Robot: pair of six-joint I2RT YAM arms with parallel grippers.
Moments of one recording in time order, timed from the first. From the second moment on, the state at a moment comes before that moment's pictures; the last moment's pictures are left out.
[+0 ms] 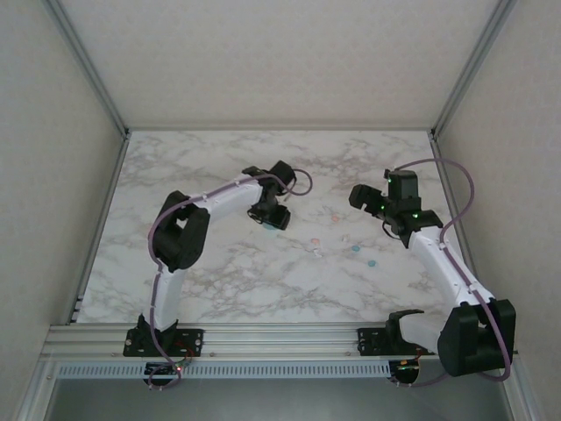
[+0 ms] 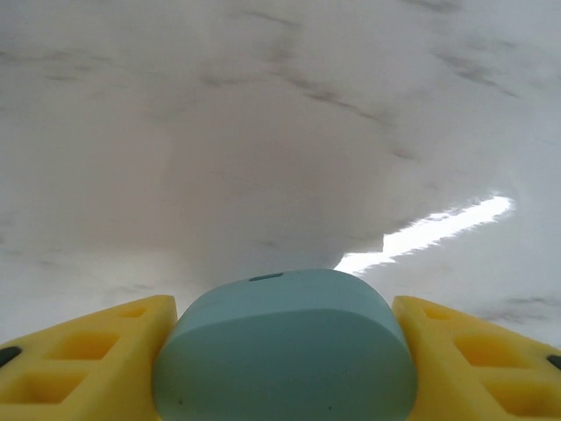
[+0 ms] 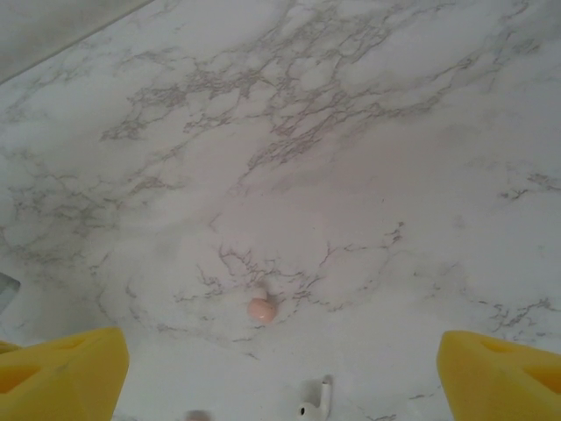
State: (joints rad) left arm -0.72 2.12 1.66 -0.92 0.04 -0.26; right arm 0.18 1.17 0.85 -0.41 -0.07 0.44
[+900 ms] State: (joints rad) left arm -0.78 2.12 1.60 -0.87 -0.01 -0.30; right arm 0.19 1.23 0.79 -0.30 -0.26 0.27
